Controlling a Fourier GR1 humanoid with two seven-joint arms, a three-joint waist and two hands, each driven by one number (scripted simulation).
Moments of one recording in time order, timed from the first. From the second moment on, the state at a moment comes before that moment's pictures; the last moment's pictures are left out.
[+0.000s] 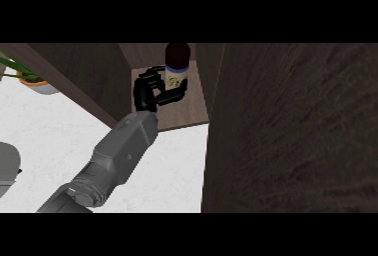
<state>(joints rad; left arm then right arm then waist) -1.03 0.00 -0.14 -0.12 0.75 0.45 -0.70 -0.60 -0.15 -0.03 -2.37 -0.28 -0.04 0.87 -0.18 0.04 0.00</state>
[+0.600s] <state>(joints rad) -1.12 0.00 -0.13 -0.07 0.77 0.49 -0.61 -0.57 -0.17 -0.05 -2.37 -0.29 -0.02 0.86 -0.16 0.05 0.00</state>
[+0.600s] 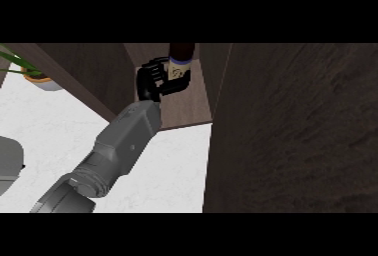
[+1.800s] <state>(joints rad) -1.14 0.09 -0.29 -0.01 0.60 0.75 -0.56 -0.57 -0.17 -0.07 -2.37 -0.30 0.01 0.84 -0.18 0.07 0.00</state>
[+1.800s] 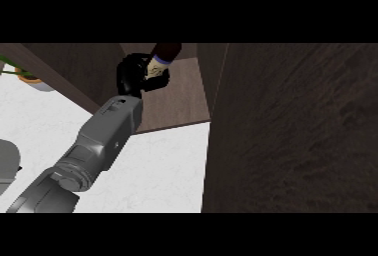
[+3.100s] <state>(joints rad) -1.13 0.08 -0.32 -0.04 0.57 0.59 -0.53 -0.59 -0.17 -0.05 -2.37 -0.30 0.00 0.84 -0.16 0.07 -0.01</state>
